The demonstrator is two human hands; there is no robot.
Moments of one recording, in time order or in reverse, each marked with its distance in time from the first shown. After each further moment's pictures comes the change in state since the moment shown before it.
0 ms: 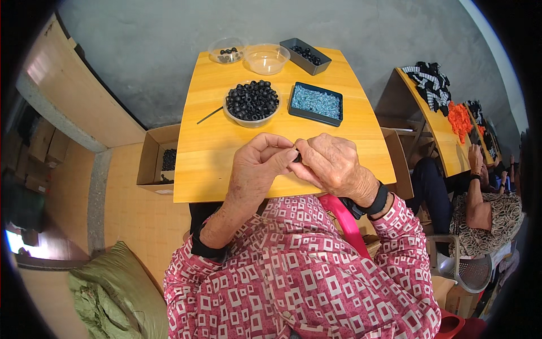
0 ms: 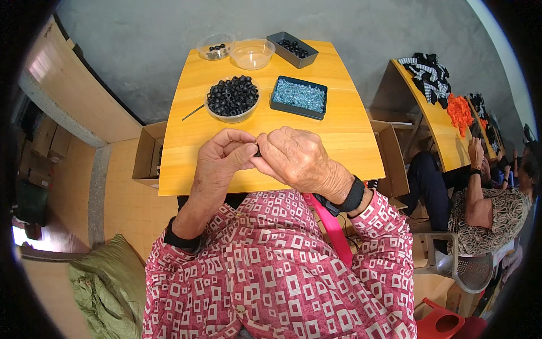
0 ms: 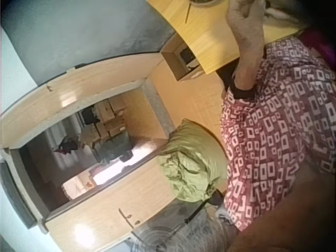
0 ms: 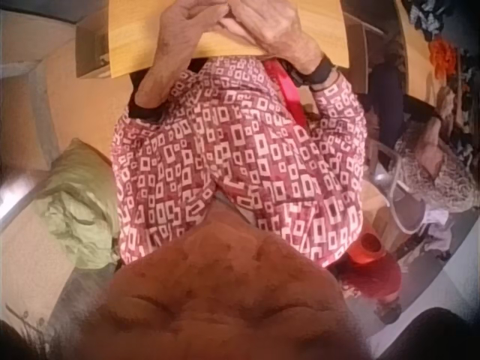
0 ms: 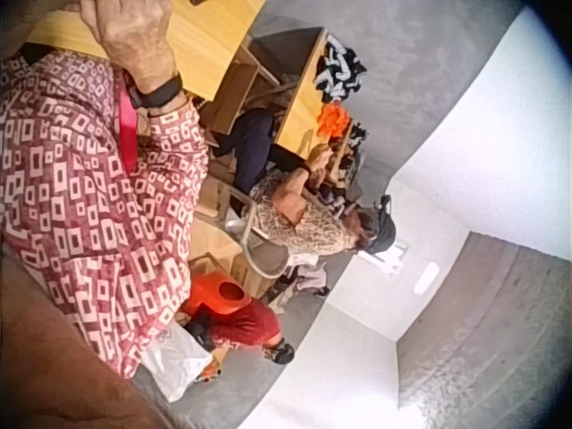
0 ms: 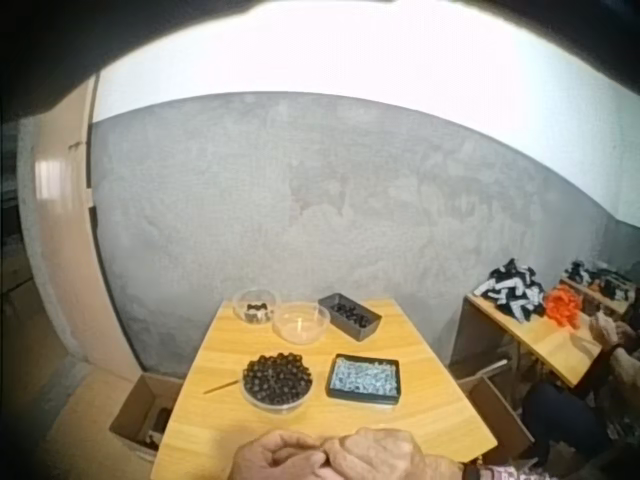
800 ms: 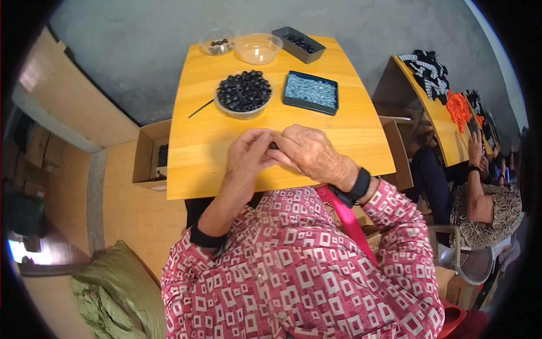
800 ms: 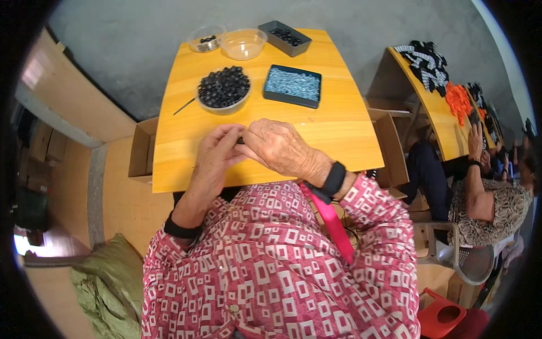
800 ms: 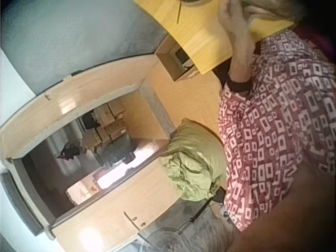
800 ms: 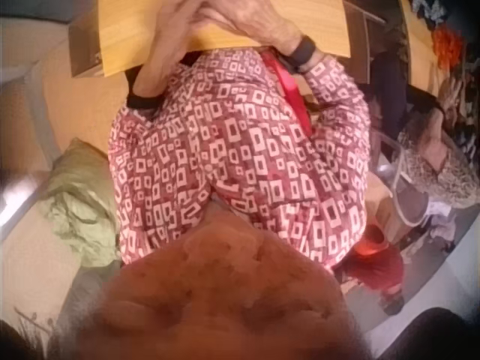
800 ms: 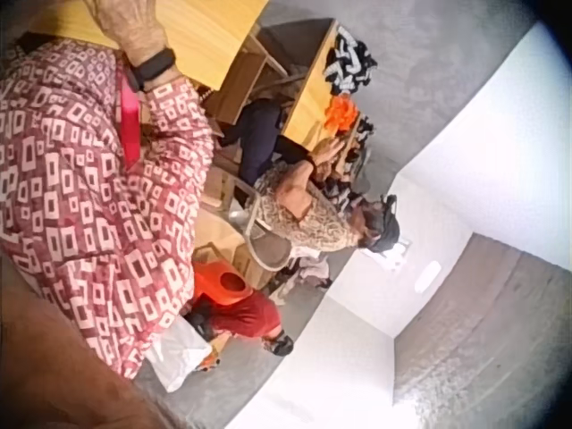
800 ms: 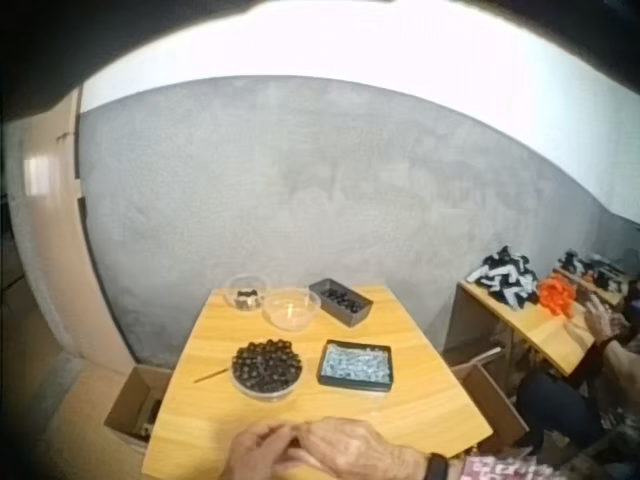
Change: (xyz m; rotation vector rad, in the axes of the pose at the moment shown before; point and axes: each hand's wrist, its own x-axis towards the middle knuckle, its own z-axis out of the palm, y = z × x) left_hand 0.012 -0.034 -0.012 -0.158 0.111 -0.232; right_hand -0.019 0.006 0.040 0.171 -0.124 0.104
